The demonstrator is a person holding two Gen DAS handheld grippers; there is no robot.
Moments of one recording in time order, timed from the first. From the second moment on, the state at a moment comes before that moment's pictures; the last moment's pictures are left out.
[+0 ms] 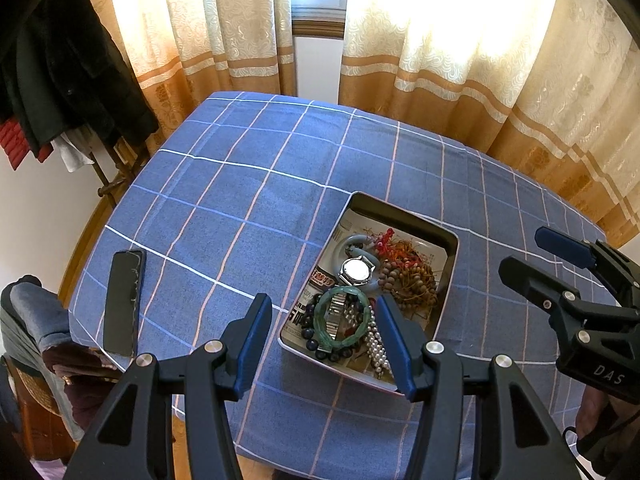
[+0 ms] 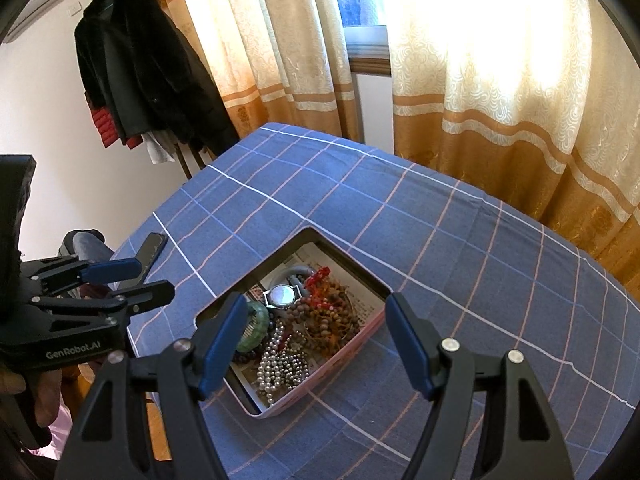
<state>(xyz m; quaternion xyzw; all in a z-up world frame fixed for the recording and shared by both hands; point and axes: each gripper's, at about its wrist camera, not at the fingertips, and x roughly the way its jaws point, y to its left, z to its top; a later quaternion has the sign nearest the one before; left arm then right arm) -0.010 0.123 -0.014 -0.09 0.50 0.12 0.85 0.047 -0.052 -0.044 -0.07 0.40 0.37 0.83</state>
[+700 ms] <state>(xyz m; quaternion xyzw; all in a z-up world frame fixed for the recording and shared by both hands) -0.010 0.125 -0.017 -0.09 0.51 0.12 0.85 0.046 -0.053 -0.046 -0.07 0.40 0.37 0.83</state>
